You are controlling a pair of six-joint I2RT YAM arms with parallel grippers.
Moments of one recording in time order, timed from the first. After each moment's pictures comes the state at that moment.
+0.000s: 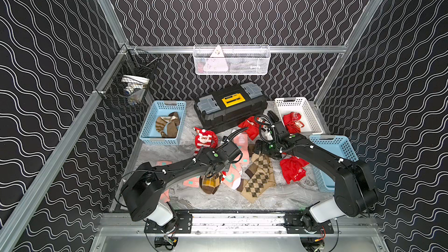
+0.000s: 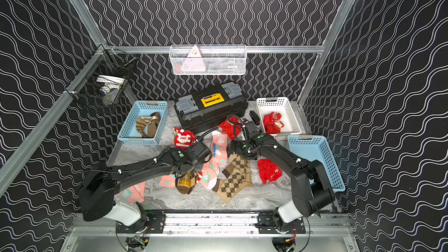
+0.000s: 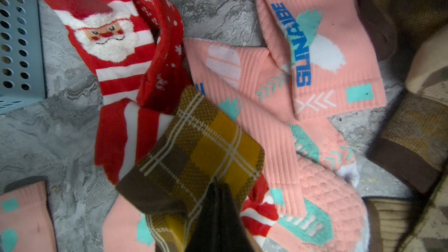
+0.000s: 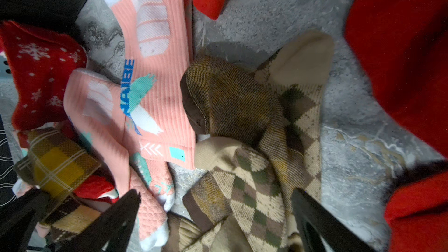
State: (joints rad) left arm -0.84 1.52 1.03 -0.70 -0.44 -0.54; right arm 0.45 1.53 1.02 -0.61 -0.18 0.57
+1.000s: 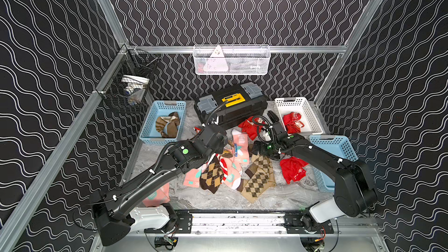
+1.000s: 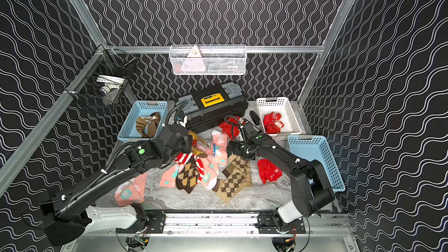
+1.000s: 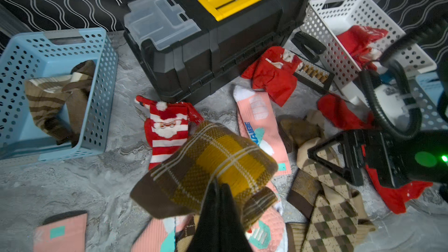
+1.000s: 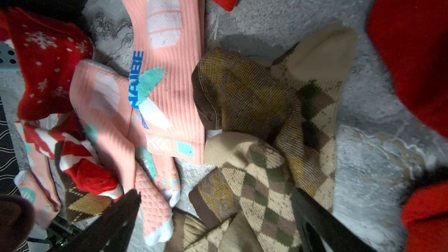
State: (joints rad) left arm -0.75 1.23 1.28 -0.79 -0.49 -0.49; right arm 0.48 1.53 1.02 -0.61 -0.19 0.58
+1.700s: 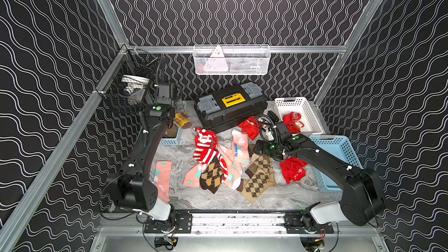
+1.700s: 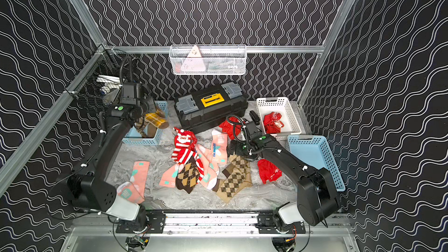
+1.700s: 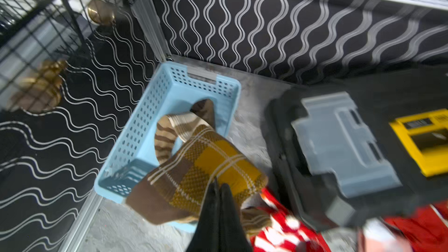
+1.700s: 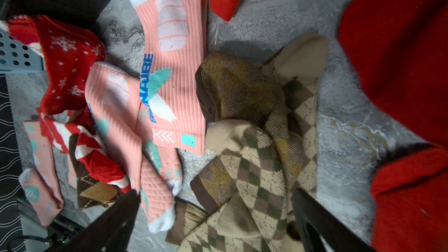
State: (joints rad) left arm -0.01 1.57 1.62 -0.70 -0.29 -0.24; right arm 0.48 1.44 1.03 -0.66 -0.15 0.57
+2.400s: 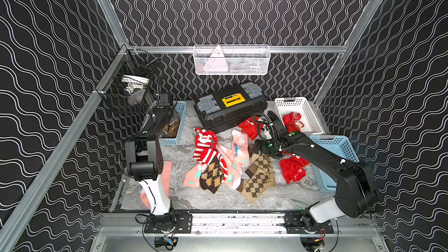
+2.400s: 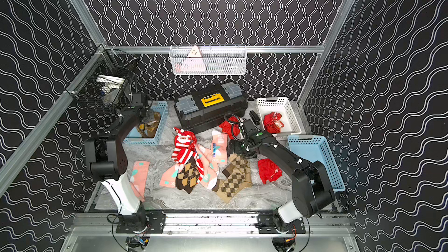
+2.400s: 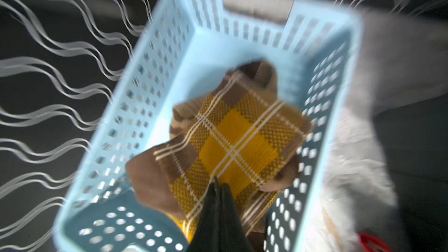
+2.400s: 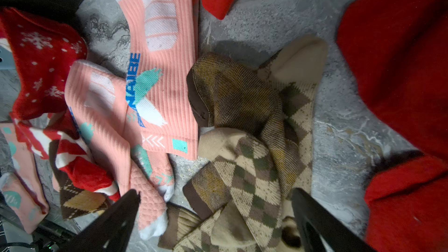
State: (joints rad) left arm 0.15 1.93 1.54 -0.56 -0.29 -0.16; right arm 0.48 1.52 1.08 -0.70 -0.14 0.55
